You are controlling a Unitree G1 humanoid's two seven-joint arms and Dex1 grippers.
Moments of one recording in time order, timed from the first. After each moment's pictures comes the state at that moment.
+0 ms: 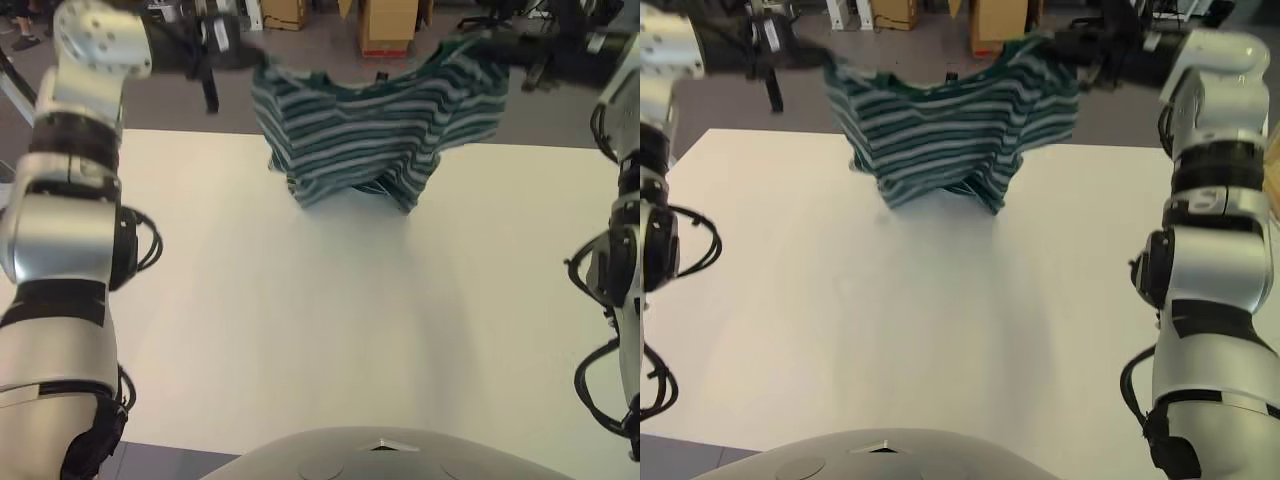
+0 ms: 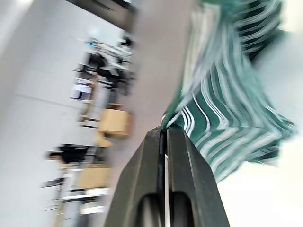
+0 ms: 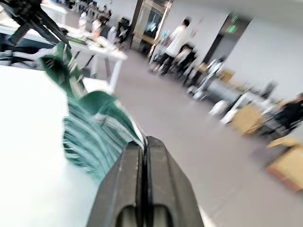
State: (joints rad) left arm -1.13 0.75 -0.30 0.86 0.00 -0.43 -1.24; right arm -0.98 -0.76 -0.03 0.68 0.28 0.24 1.35
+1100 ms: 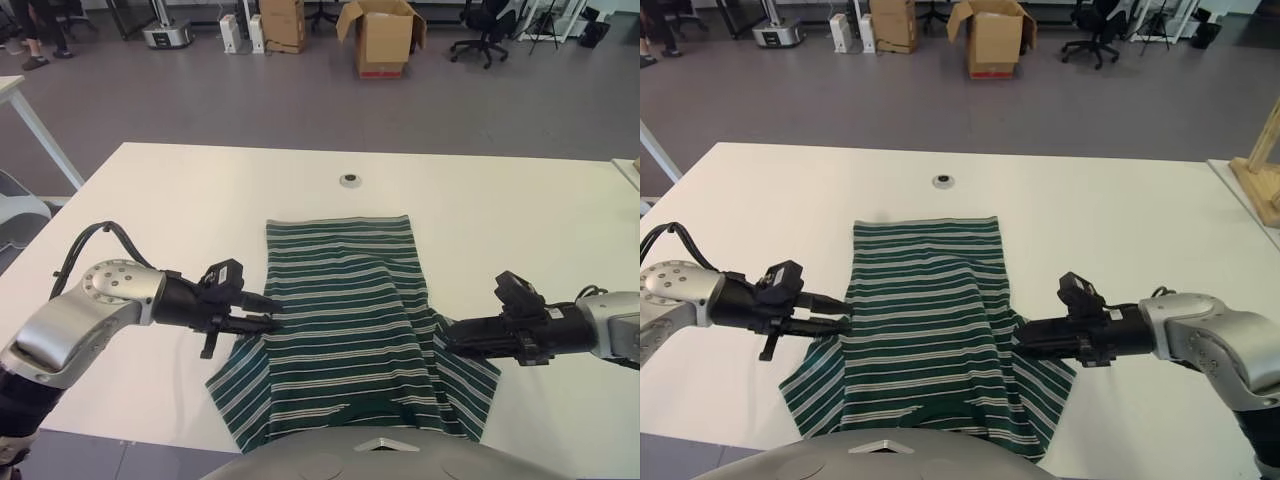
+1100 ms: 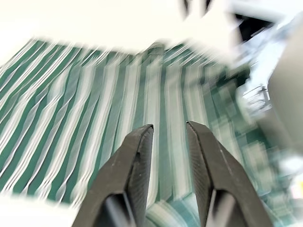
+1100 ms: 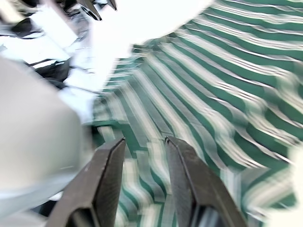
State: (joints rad) left arm -0.03 1.01 -0.24 -0.27 -0.53 0.43 -1.06; right arm 0.12 -0.98 -0.02 -0.30 0.74 0.86 1.12
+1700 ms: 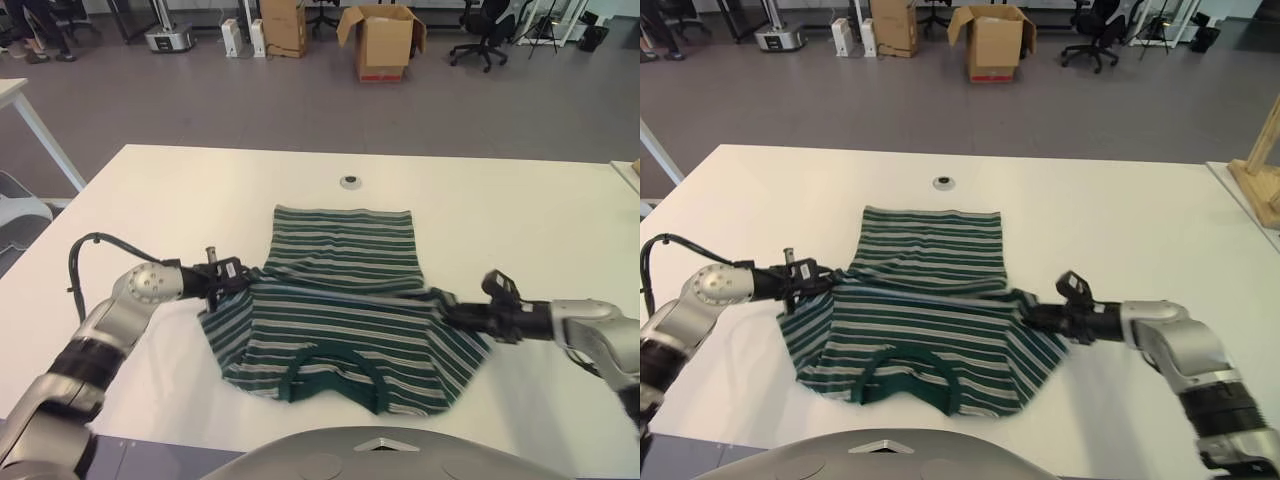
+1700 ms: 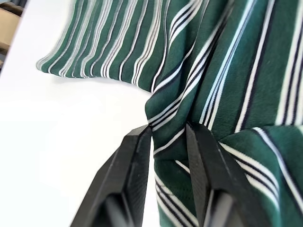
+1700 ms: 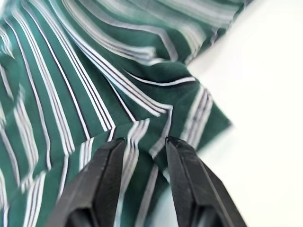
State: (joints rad) left arm -0.30 0.77 -0.32 0.36 0.04 -0.13 -0.84; right arm -0.08 -0.75 0.02 0.01 0.58 0.70 0.94
